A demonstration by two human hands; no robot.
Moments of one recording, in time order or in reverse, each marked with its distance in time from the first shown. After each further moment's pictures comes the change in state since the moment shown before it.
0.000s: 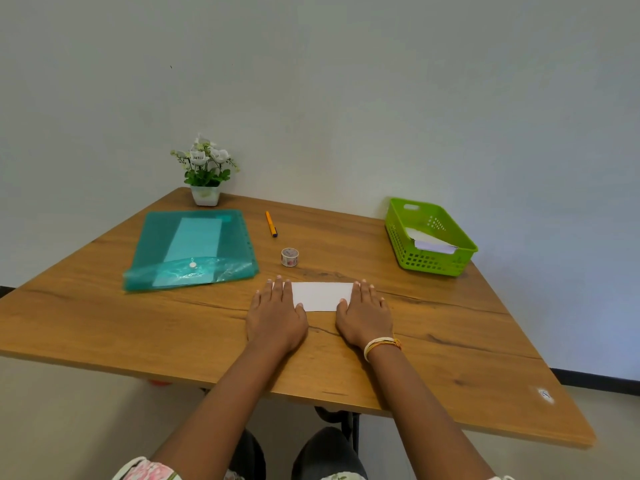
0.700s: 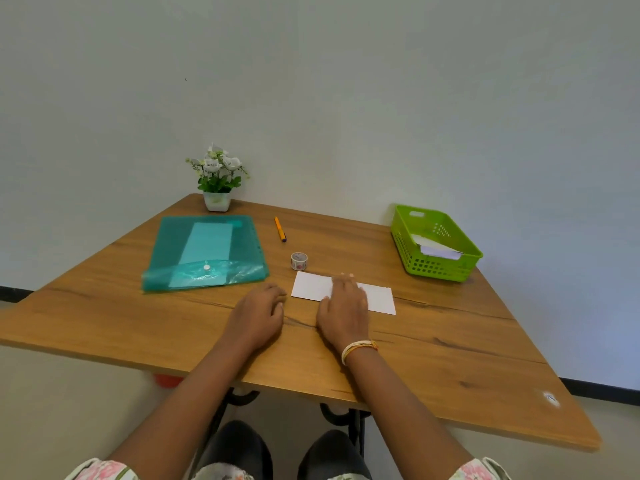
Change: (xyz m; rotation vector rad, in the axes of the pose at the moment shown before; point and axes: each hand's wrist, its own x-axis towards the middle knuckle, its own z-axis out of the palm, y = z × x) left_hand -0.008 -0.051 -0.030 -0.330 0.185 0.188; right_hand -0.015 -0.050 0.000 0.176 0.340 -0.151
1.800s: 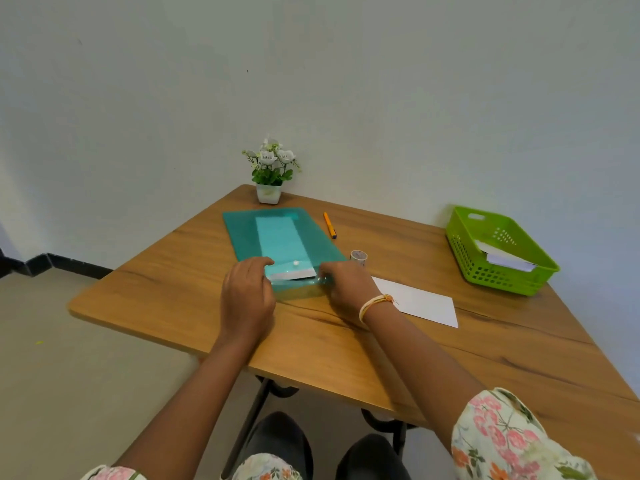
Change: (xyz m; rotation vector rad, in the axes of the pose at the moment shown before) left_hand -0.017 -0.069 -0.053 -0.022 0.529 -0.024; right_hand 0.055 -0.074 0.014 -0.010 -0.254 -0.470
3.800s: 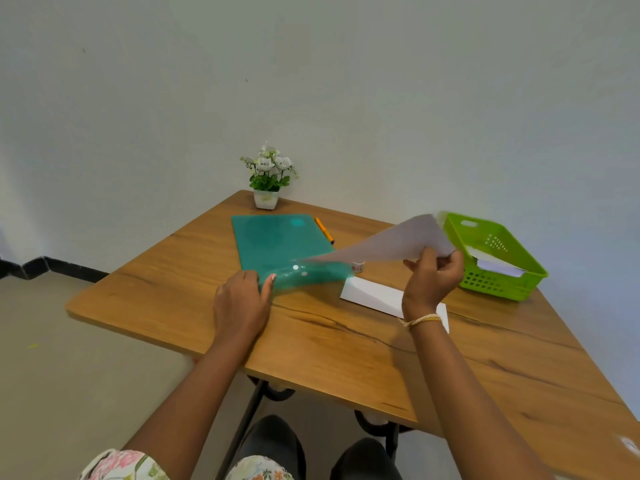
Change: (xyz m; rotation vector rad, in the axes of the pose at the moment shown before) left_hand 0.002 -0.007 0.010 0.282 -0.116 -0.119; right_hand -0.048 0.026 -0.071 1.284 1.312 0.410
